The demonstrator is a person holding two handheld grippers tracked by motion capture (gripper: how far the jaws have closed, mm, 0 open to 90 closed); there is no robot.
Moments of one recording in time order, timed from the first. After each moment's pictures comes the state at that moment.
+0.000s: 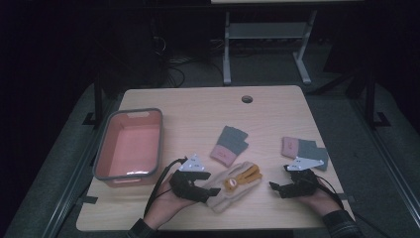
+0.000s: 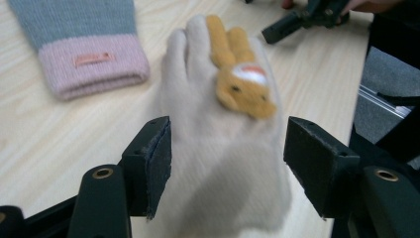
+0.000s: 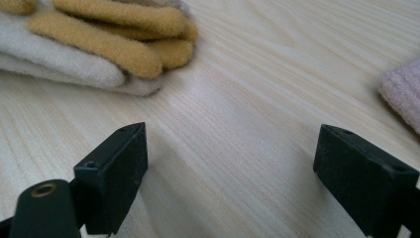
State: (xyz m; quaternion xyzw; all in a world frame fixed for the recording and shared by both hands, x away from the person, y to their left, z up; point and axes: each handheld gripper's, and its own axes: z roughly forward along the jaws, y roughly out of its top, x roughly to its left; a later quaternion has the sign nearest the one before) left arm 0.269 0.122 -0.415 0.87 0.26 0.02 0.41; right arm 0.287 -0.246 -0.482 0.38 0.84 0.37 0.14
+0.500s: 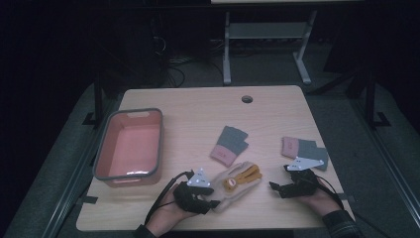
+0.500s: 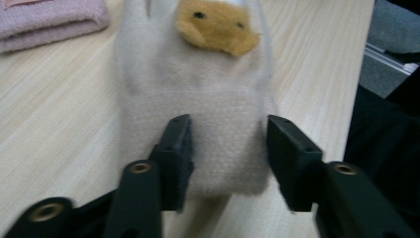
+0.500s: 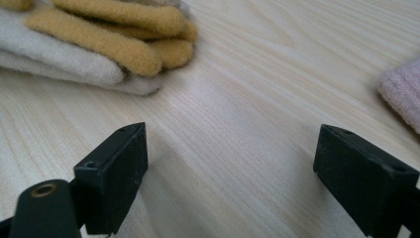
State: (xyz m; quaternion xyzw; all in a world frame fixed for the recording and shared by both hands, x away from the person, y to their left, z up) left arm 0.251 0.113 -0.443 0.90 0.24 0.01 0.36; right arm 0.287 -0.246 -0.482 0.38 0.84 0.37 0.14
